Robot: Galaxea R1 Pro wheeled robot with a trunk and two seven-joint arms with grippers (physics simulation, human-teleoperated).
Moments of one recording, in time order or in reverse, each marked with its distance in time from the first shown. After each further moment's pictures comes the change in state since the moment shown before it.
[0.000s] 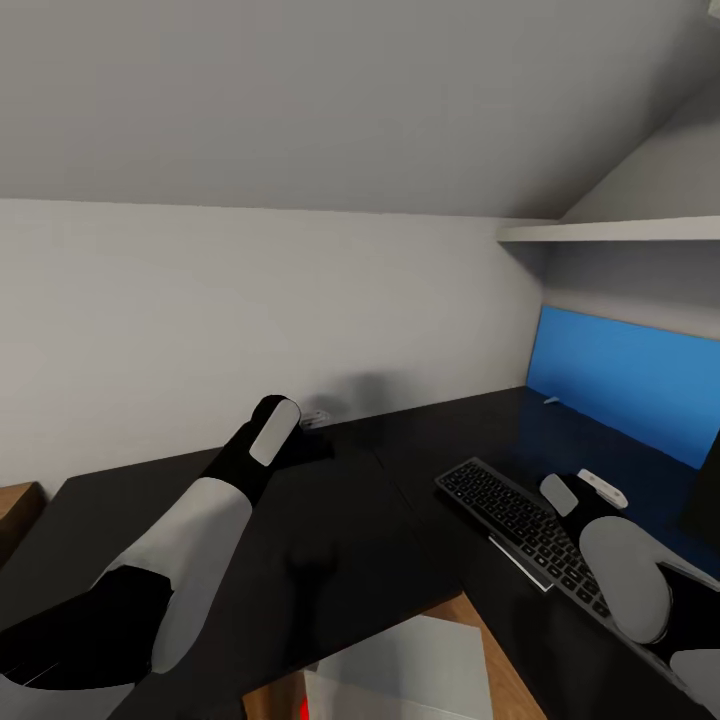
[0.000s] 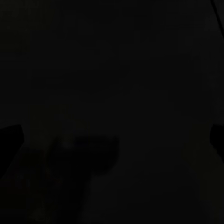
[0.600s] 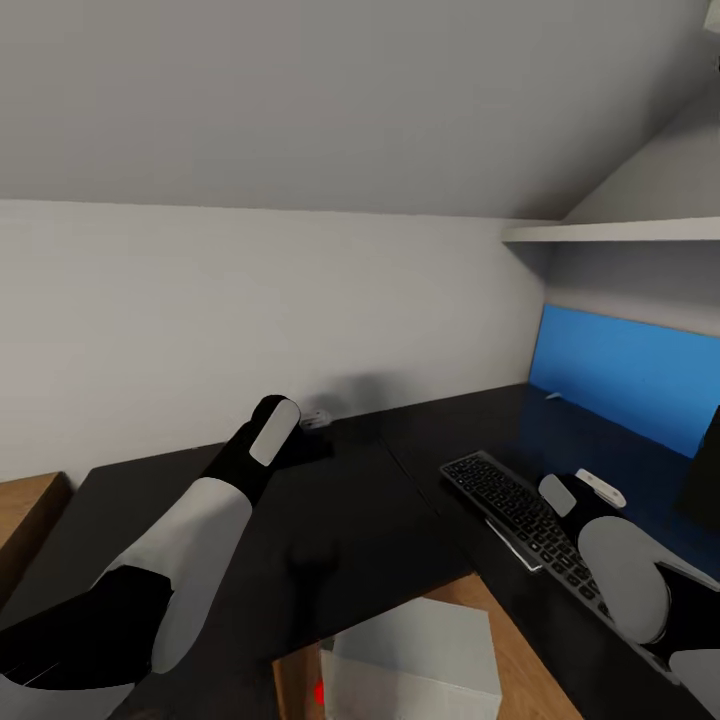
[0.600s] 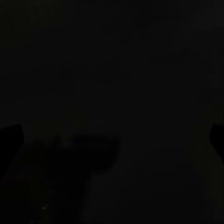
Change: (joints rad) left arm 0.000 0.000 0.000 0.001 0.000 0.000 0.000; right arm 0.000 0.004 0.006 0.004 0.005 -0.003 0.002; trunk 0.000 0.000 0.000
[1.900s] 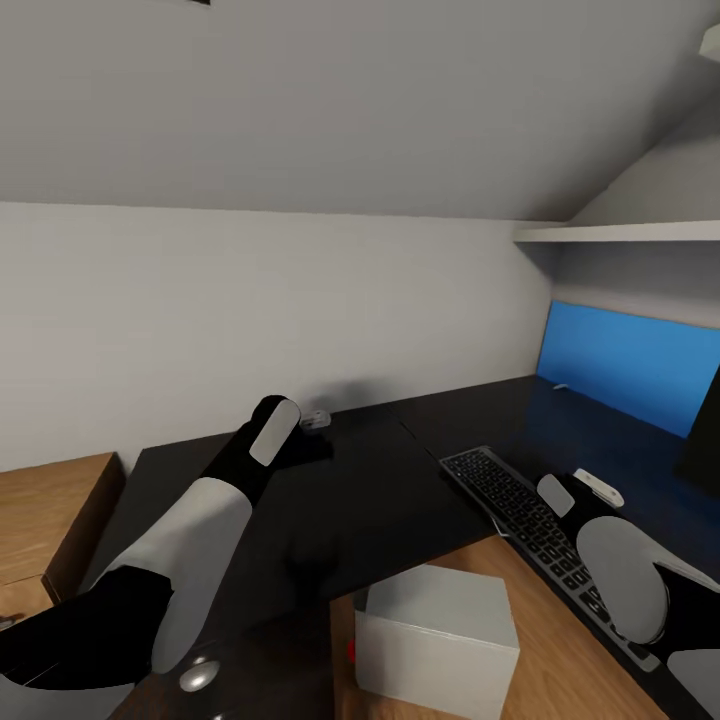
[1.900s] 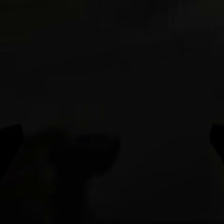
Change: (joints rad) left arm 0.000 0.000 0.000 0.000 0.000 0.000 0.000; right arm 0.000 0.004 0.001 0.000 0.004 0.000 -0.001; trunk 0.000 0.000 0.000
